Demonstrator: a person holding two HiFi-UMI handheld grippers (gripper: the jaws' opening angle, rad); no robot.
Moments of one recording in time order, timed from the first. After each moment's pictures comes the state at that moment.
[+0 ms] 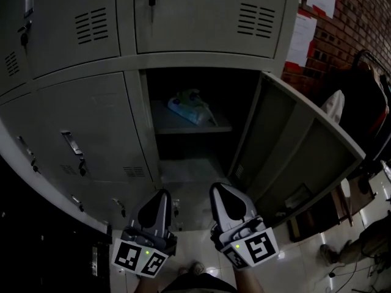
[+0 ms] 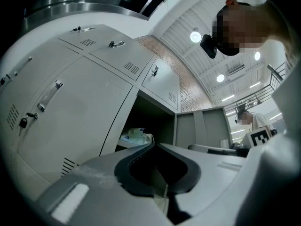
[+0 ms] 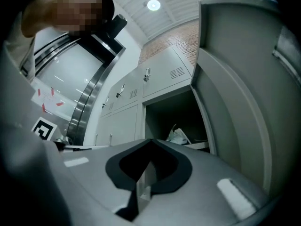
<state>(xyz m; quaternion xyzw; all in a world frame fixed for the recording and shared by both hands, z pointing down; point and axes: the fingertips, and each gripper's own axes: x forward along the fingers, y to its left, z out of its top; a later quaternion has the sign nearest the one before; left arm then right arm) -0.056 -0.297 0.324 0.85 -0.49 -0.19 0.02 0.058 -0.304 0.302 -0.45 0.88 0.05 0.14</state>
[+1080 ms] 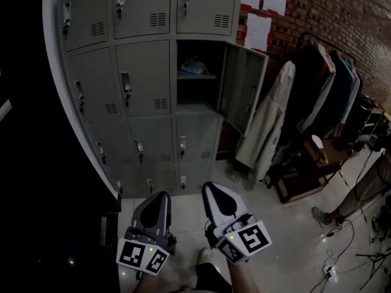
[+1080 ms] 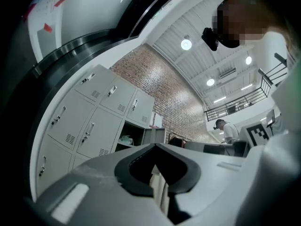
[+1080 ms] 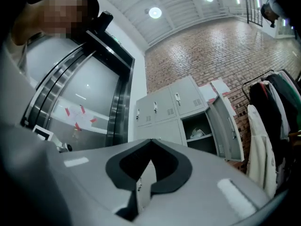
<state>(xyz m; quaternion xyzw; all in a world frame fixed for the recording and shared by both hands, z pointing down) -0.111 0.172 0.349 0.86 -0.48 -0.17 0.01 -0.009 0.163 0.325 -0.45 0.88 0.00 0.16</state>
